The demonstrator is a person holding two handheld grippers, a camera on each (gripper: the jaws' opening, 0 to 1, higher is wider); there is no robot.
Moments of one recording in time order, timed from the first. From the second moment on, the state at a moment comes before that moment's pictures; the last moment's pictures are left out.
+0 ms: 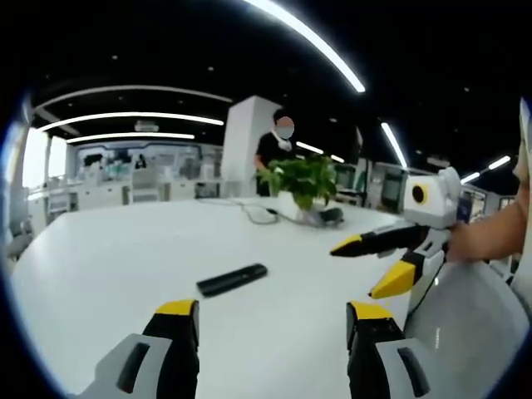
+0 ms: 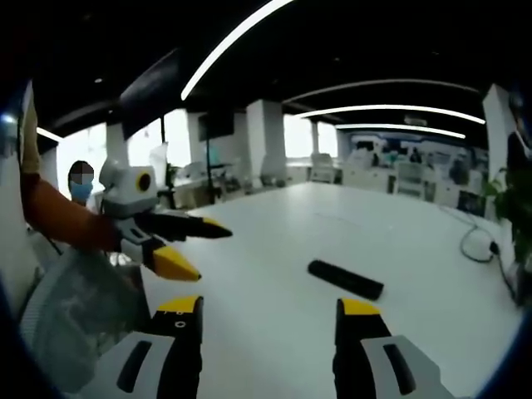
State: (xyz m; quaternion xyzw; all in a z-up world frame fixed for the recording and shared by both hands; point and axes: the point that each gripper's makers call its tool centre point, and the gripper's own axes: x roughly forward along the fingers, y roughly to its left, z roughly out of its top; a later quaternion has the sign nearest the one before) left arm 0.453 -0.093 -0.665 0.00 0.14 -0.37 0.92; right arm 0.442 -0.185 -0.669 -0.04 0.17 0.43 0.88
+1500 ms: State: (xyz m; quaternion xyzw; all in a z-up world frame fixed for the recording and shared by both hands) left arm 0.495 -0.090 -0.653 0.03 0.14 -0.40 0.90; right arm 0.488 -0.218 -0.656 -0.09 0.16 0.42 0.89
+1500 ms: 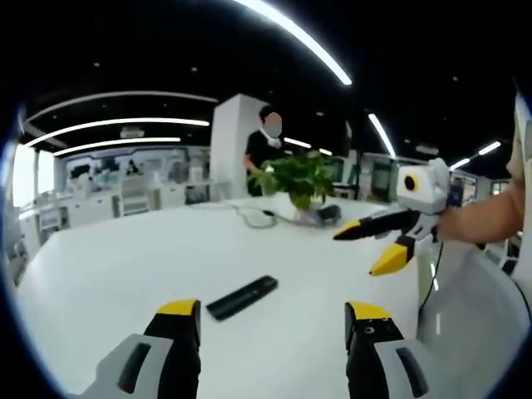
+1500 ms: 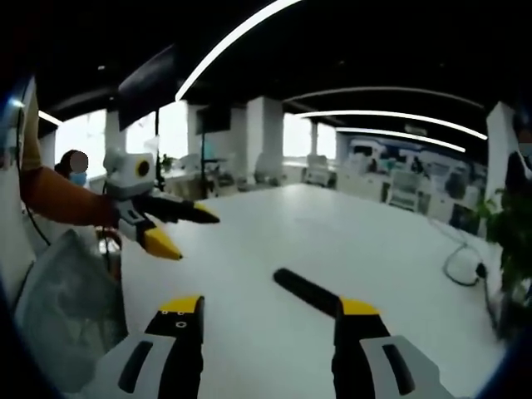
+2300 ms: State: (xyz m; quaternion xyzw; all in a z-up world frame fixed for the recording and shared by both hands) left arm 0.517 -0.092 -0.663 0.07 0.15 -0.43 0.89; right arm 0.517 -0.225 -0.661 -0.14 0.18 0.44 0.87
